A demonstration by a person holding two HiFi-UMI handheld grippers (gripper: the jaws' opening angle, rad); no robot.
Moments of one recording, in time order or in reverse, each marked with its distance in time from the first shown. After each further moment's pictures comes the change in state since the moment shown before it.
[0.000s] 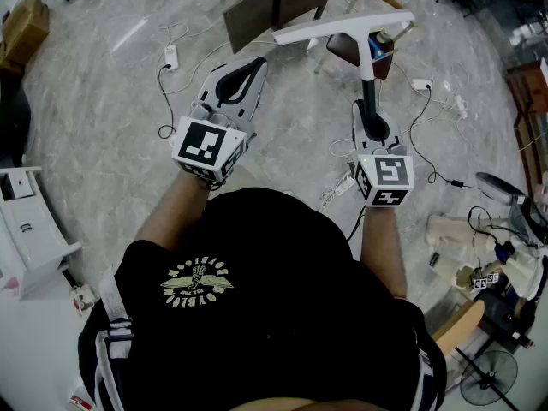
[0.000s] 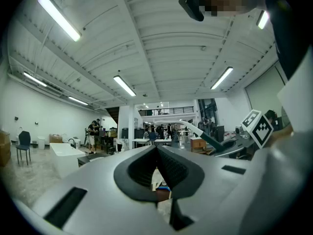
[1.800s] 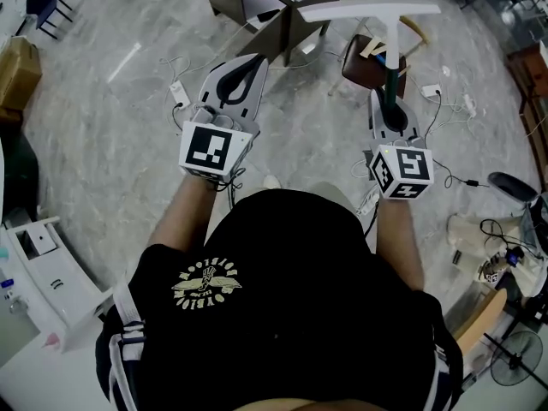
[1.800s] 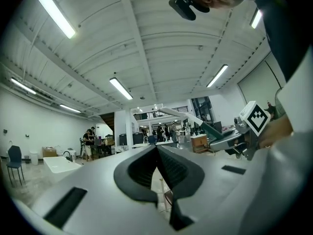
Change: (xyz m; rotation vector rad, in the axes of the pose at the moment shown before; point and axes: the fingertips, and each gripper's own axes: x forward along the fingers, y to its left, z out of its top) left arm 0.121 0.221 0.018 0.097 -0.093 -0.098; right arm 0.204 -0.029 0.118 0.092 -0.109 -0.178
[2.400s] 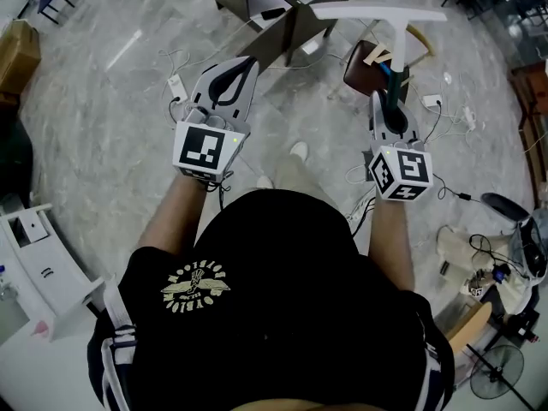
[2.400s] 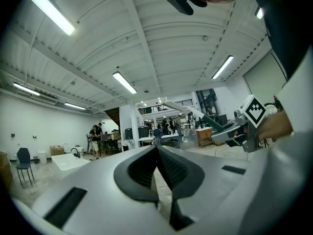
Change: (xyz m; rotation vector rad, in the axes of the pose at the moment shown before) left arm 0.023 0.017 -0.018 0.026 0.083 0.050; right arm 0.031 -0.033 0.004 0.028 0.008 0.025
